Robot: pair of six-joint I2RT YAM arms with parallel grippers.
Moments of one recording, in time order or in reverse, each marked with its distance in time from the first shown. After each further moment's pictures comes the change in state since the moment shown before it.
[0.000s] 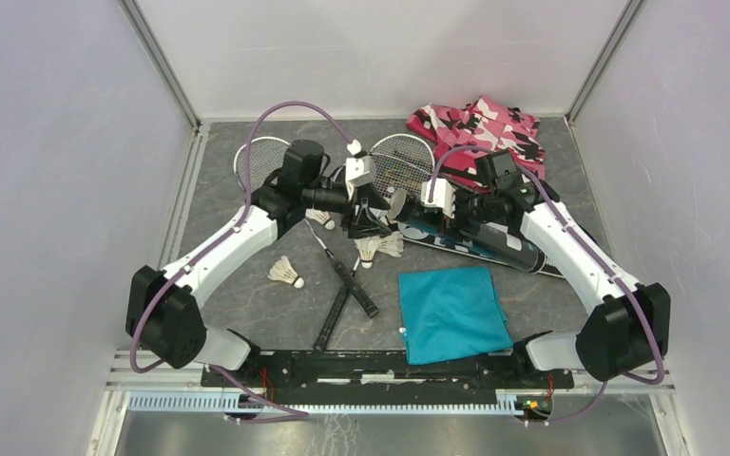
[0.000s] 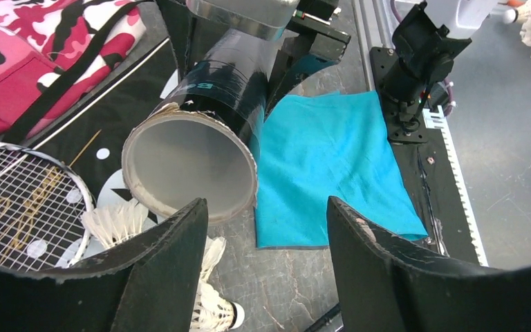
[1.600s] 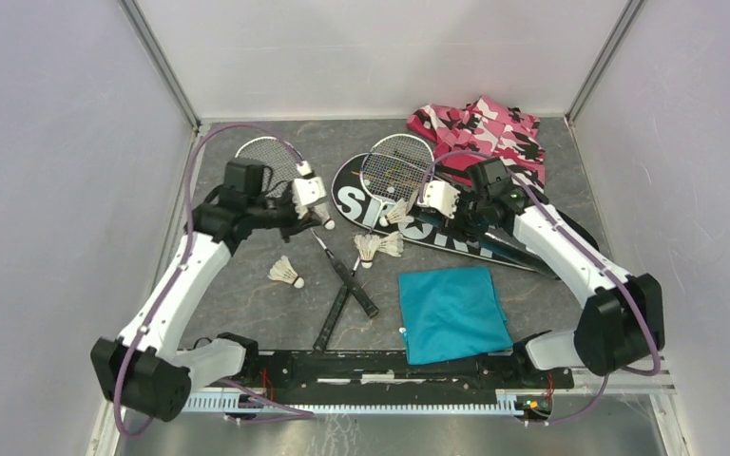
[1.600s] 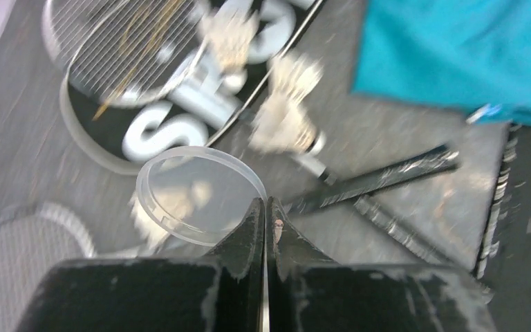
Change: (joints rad) left arm 0.190 -0.243 -0.049 -0.474 -0.247 0.418; right arm 0.019 -0.004 -0.071 0.064 0.340 0.082
